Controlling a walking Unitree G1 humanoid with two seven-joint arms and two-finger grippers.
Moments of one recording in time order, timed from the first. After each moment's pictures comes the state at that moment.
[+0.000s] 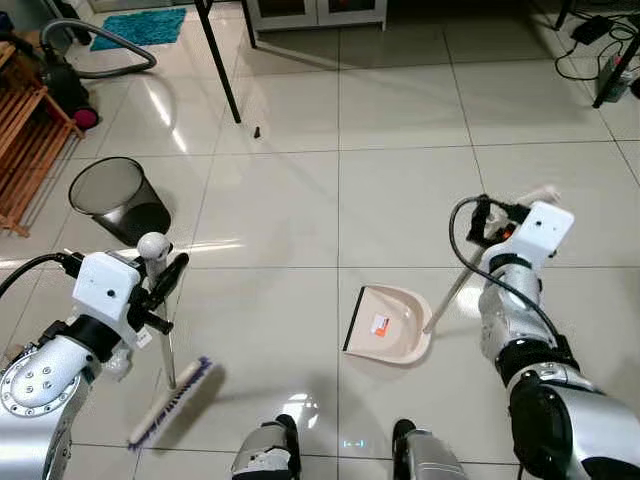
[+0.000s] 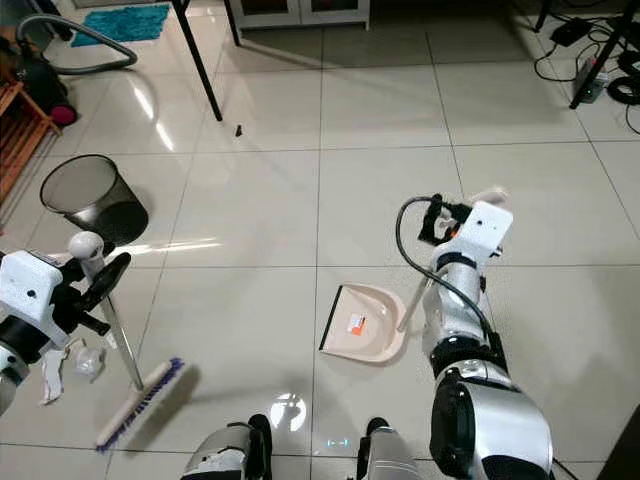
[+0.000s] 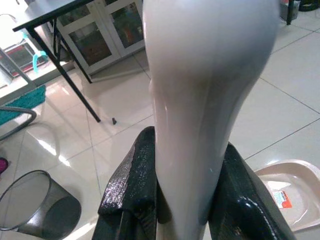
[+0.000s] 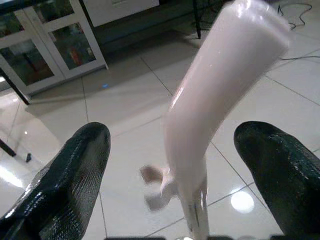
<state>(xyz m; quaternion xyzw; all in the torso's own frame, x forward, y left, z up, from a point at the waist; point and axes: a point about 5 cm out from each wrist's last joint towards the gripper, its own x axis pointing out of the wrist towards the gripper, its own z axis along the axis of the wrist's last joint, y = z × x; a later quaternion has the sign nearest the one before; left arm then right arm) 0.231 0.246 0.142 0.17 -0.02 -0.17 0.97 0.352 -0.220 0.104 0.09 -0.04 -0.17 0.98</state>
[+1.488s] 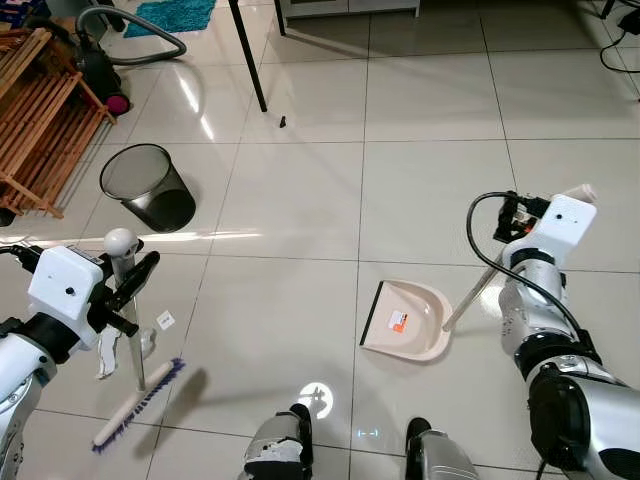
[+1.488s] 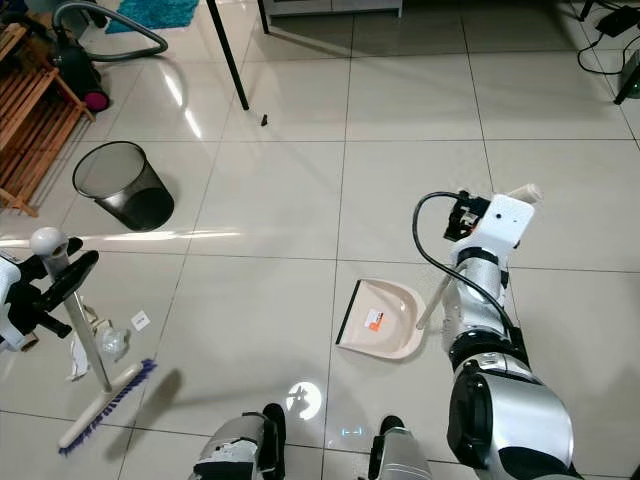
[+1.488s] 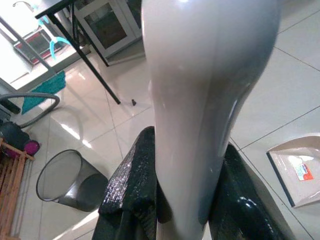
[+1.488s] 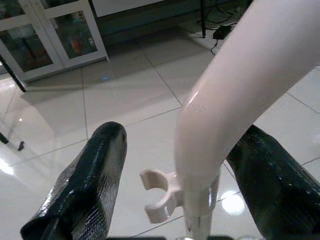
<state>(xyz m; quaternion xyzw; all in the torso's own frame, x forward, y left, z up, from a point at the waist) 0.221 0.272 0.162 0.21 0.00 -0.17 0.96 0.352 -0.245 0.112 0.05 -0.04 -0.19 0.98</state>
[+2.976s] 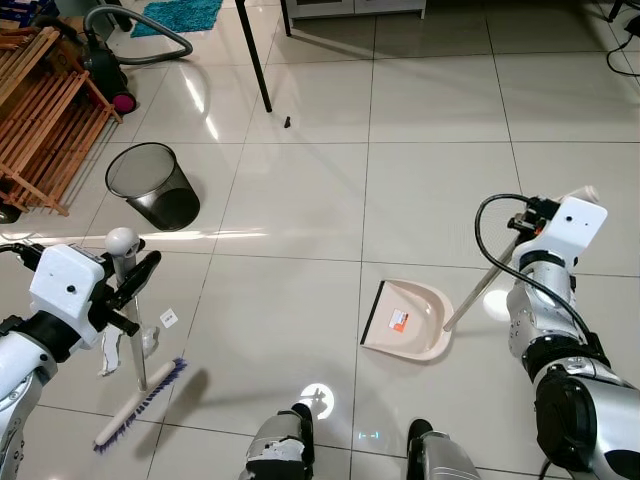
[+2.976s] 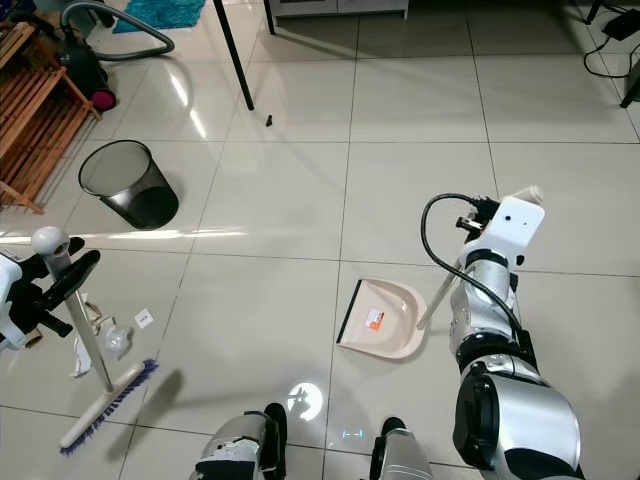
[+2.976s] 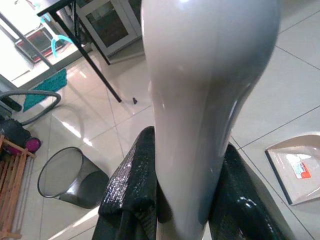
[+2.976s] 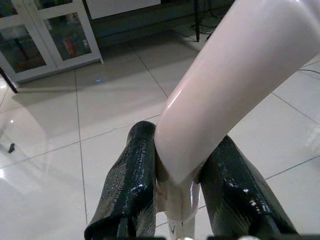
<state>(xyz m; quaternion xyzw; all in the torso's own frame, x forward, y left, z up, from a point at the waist) 0.222 0.271 0.163 0.20 0.00 -0.18 0.96 0.346 -0.254 0.109 0.04 -0.05 -0.21 0.97</state>
